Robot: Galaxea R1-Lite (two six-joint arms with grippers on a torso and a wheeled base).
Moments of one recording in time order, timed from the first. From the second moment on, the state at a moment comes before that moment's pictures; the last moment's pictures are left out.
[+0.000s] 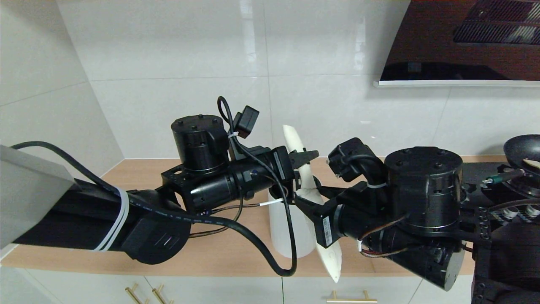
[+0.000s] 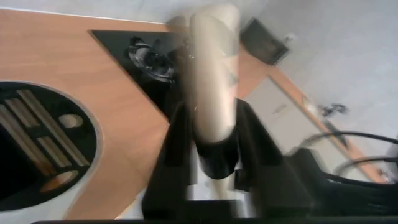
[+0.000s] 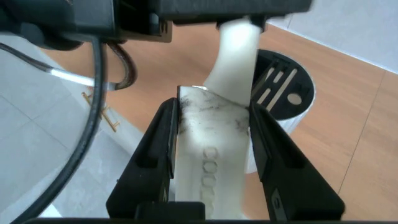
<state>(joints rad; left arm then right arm) -0.61 1.92 -0.97 -0.93 -0.40 -0.66 0.92 1.72 -0.85 -0.65 -0.27 0.06</state>
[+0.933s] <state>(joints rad) -0.59 1.86 -0.99 -0.95 -0.40 -0.76 0.92 1.67 -0.83 -0.66 -0.30 0.06</state>
